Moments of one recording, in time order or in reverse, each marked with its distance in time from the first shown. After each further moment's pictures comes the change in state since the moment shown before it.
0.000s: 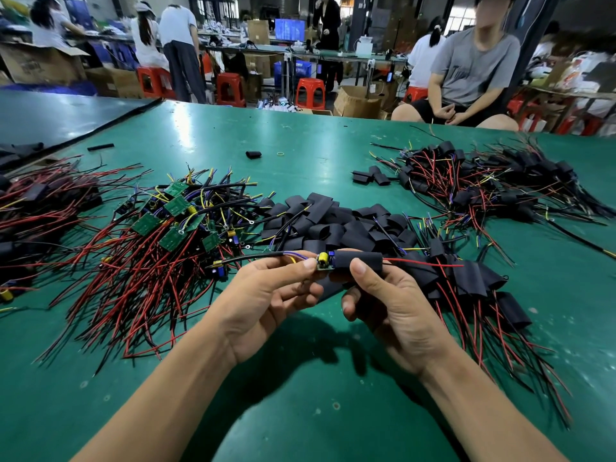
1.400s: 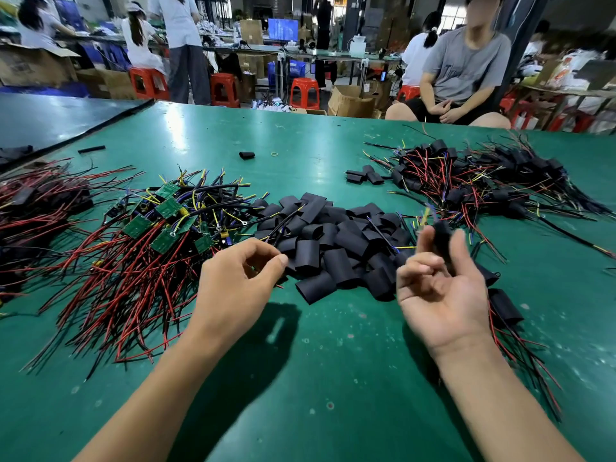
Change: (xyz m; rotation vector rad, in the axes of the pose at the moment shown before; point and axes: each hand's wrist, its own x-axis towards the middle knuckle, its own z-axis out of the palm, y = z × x) left_hand 0.005 -0.002 -0.023 0.950 0.390 0.543; right_hand 0.005 -0.036 -0.030 0.764 0.410 -0.064
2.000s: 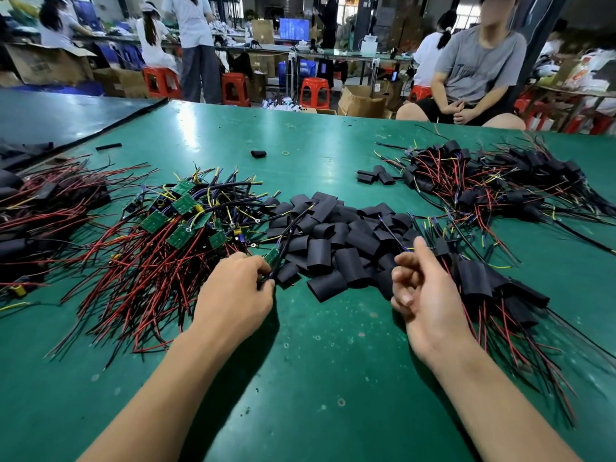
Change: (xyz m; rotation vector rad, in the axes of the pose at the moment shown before) left_hand 0.006 -0.022 -0.009 0.565 -0.112 0.001; right_hand 0.007 0.025 -0.013 -0.750 0.116 -0.129
